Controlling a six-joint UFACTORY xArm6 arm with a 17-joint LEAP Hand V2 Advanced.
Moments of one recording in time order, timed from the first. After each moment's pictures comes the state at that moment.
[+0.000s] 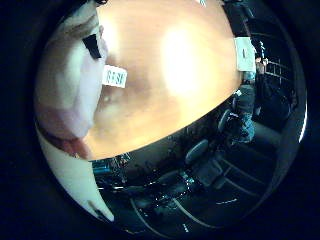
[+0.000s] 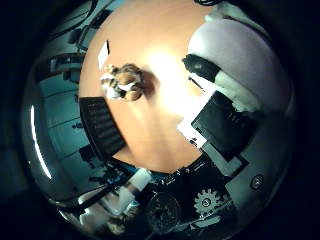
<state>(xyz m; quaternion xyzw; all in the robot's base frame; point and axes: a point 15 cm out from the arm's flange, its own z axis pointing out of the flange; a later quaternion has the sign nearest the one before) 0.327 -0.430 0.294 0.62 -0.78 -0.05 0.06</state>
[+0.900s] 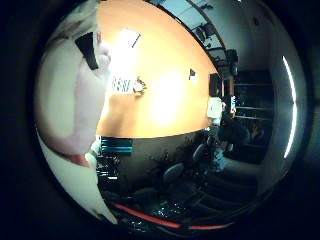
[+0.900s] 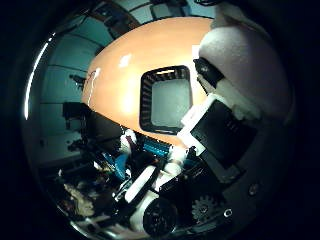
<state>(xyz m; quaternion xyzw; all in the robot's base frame) 0.323 -0.008 0.552 0.80 -0.59 0.08 0.00</state>
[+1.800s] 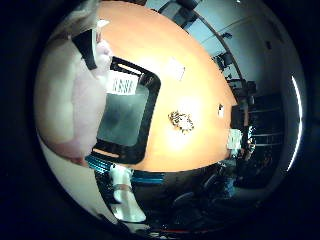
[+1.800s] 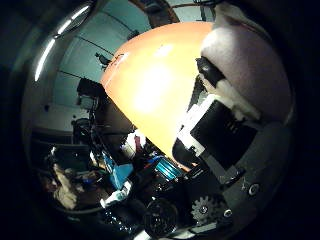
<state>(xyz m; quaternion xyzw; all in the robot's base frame) 0.361 0.145 0.420 0.85 -0.52 0.06 -0.11</state>
